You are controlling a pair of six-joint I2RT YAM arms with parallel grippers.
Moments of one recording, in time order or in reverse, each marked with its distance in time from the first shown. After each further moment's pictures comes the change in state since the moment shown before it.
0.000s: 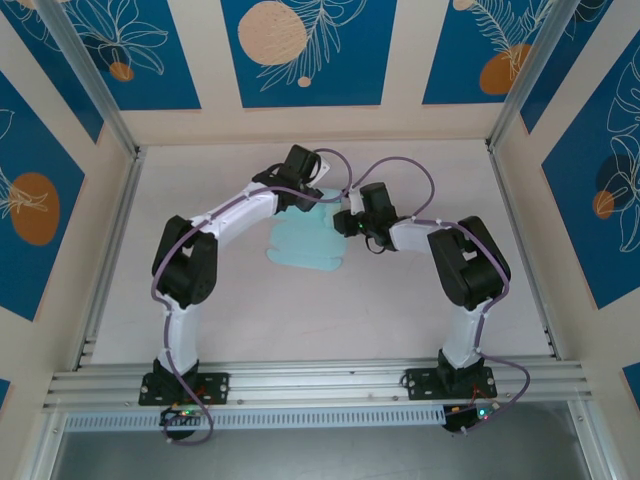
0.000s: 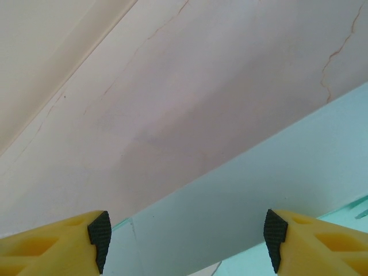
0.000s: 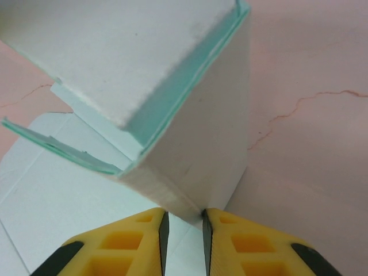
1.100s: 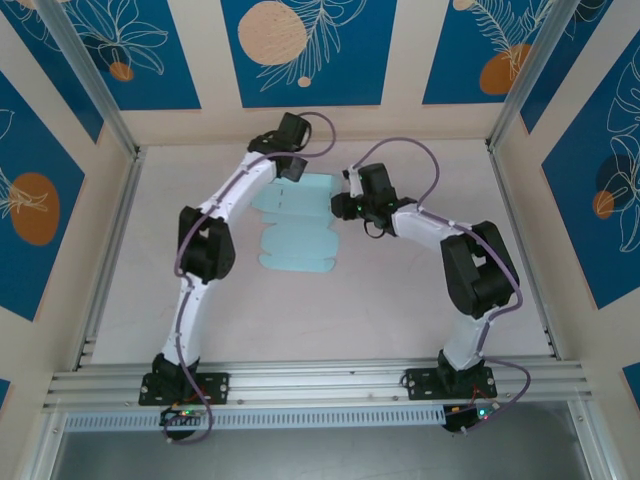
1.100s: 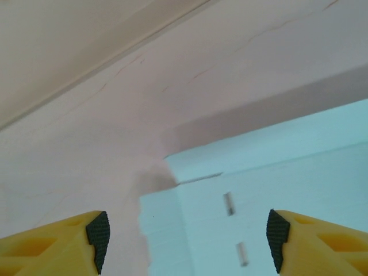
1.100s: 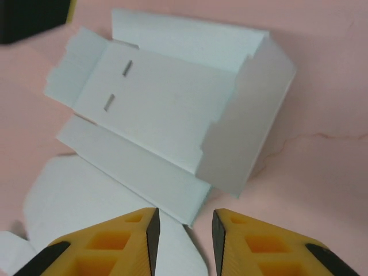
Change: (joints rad) left arm 0.148 0.290 0.571 -0.389 -0.098 -0.212; right arm -0.001 -0.084 0.182 -0.251 0.040 0.069
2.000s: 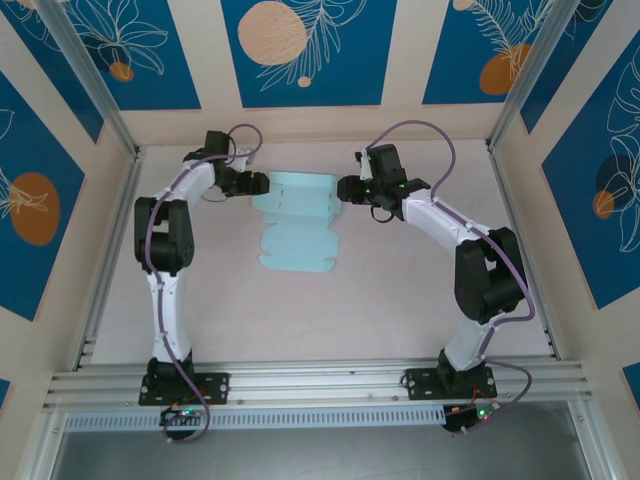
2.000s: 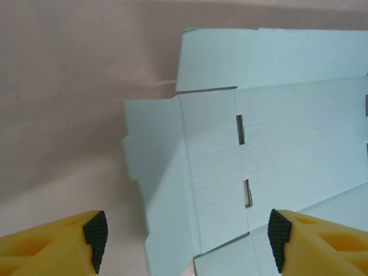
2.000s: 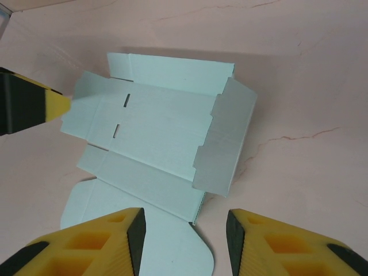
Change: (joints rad) left arm 0.322 -0.044 -0.376 0.179 0.819 -0.125; right arm -0.038 -0.043 0.128 -0.213 0.010 0.109
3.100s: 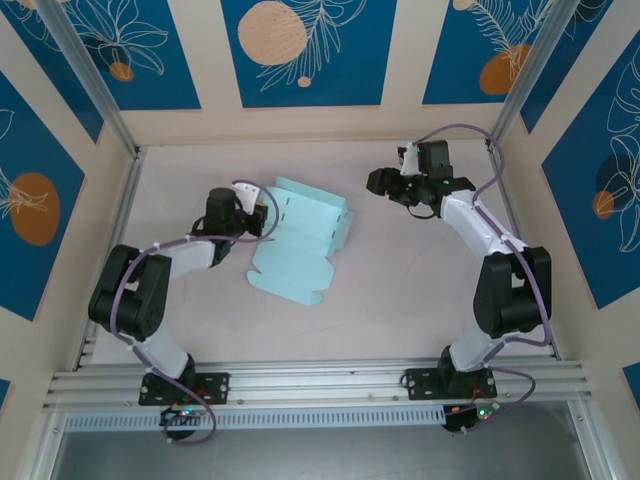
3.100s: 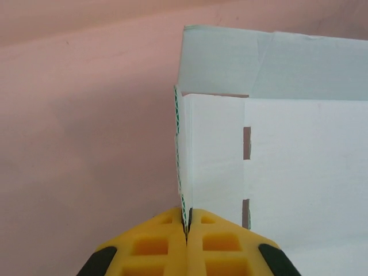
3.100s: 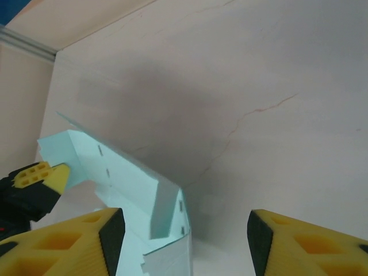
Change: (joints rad) left arm -0.172 -0.637 -1.106 1.109 -0.233 0.067; right arm -0.221 -0.124 -0.047 -0.113 -0.311 0.082
